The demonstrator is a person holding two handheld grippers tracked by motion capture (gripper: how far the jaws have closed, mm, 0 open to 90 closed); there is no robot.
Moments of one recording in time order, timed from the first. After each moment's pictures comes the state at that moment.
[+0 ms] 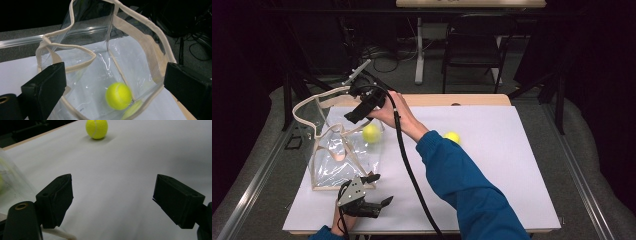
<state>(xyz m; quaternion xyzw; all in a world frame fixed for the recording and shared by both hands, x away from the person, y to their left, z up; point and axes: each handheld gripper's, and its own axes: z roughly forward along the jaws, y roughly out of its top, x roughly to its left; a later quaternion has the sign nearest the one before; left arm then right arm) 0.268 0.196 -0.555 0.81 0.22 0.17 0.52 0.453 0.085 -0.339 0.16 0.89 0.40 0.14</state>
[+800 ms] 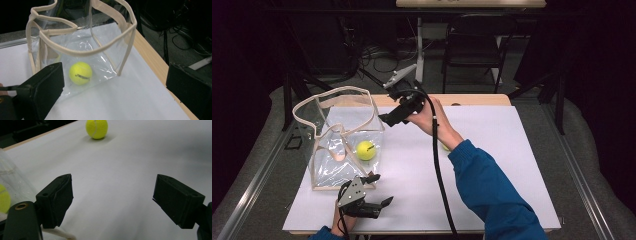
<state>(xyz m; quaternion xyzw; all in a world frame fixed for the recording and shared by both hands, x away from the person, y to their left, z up) 0.267 0.195 -0.555 0.81 0.22 0.18 0.52 0.433 -0.009 -0.338 0.20 0.88 0.41 0.17</state>
